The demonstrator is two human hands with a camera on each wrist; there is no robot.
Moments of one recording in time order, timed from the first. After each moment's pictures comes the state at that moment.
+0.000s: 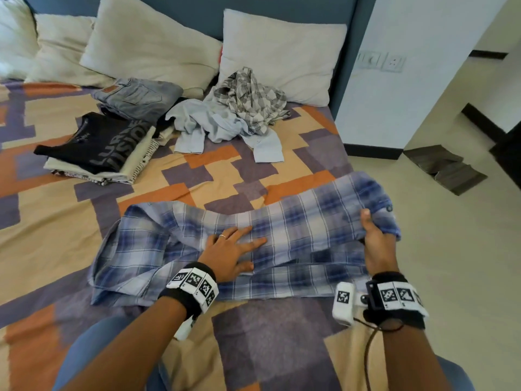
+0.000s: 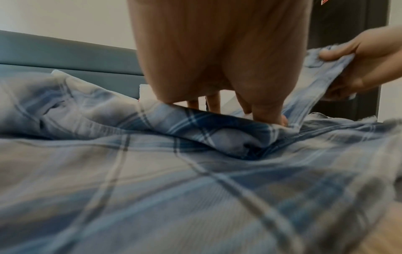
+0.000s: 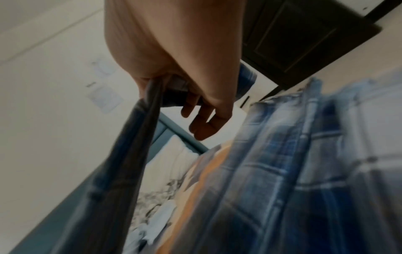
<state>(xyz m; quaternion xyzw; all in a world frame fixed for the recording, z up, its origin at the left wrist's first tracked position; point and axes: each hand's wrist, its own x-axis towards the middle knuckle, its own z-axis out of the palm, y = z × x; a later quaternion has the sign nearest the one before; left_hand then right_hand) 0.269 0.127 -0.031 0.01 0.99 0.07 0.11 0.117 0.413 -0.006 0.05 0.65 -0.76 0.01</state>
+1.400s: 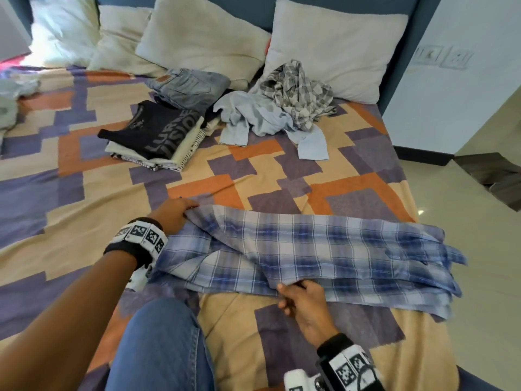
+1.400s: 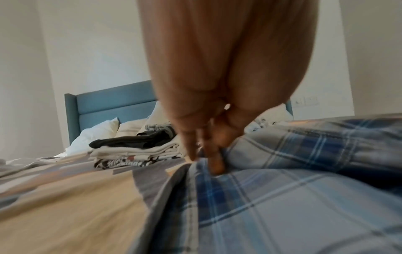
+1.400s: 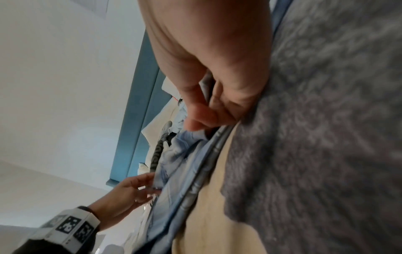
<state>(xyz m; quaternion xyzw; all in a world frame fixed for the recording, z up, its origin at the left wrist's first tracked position) 0.331 -0.066 0.004 -0.26 0.94 0.16 0.12 0.291 0.279 -0.056 0.09 0.63 -0.68 0.37</state>
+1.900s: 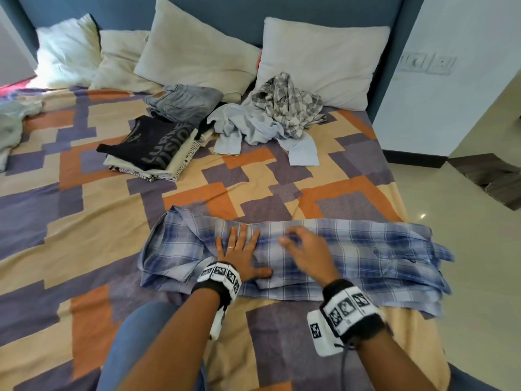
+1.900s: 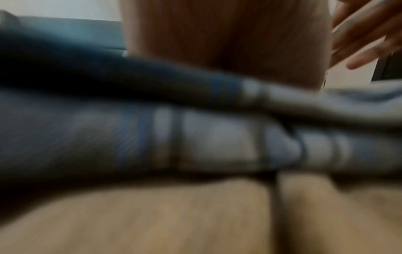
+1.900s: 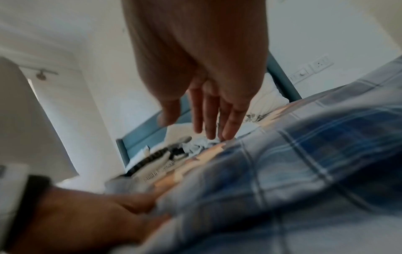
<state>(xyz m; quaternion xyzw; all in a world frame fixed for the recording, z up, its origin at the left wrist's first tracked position) 0.288 0.094 -0.064 -0.20 0.94 0.16 0.21 0.202 0.274 -0.015 -0.28 0.86 -0.40 0.16</state>
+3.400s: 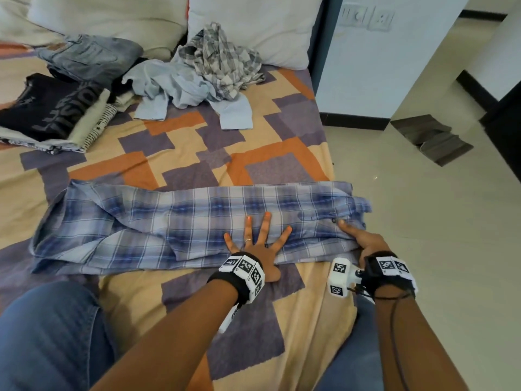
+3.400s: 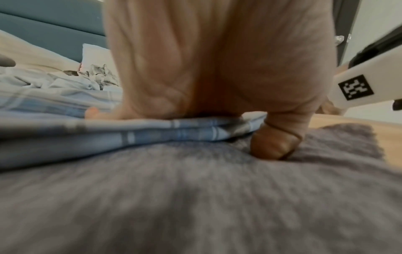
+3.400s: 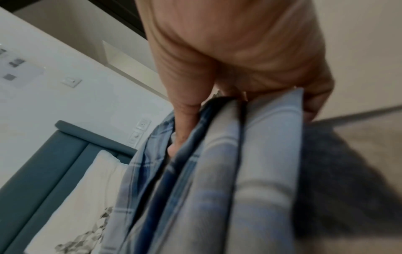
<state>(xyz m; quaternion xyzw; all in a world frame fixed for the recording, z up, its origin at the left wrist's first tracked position) 0.228 0.311 -0.056 -0.08 0.94 0.12 0.31 0.084 0.534 -0.078 0.27 0.71 -0.60 0.25</state>
